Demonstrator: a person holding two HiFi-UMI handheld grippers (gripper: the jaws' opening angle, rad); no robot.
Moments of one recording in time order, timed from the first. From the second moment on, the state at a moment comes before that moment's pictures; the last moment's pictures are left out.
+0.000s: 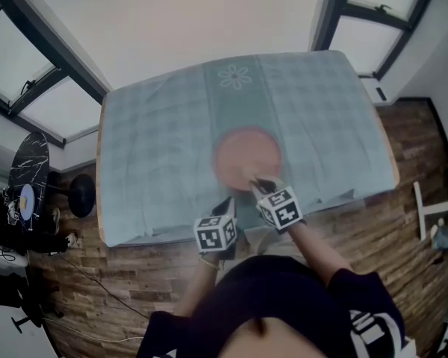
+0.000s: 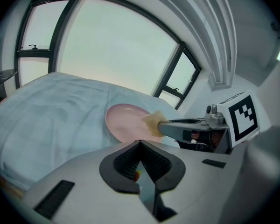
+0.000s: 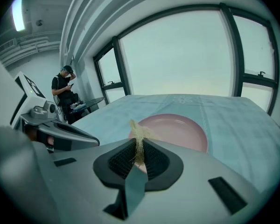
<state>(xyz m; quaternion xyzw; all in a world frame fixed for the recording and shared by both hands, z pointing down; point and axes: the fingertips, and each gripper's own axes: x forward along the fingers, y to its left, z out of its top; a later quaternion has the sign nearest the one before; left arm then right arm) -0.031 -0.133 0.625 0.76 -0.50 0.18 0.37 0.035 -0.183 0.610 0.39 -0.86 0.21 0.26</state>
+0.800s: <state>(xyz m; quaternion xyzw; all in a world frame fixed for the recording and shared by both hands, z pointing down) -0.032 -0.012 0.590 0.79 -0.48 0.16 0.35 0.027 -0.026 0.566 0.40 -0.87 0.22 0.19</state>
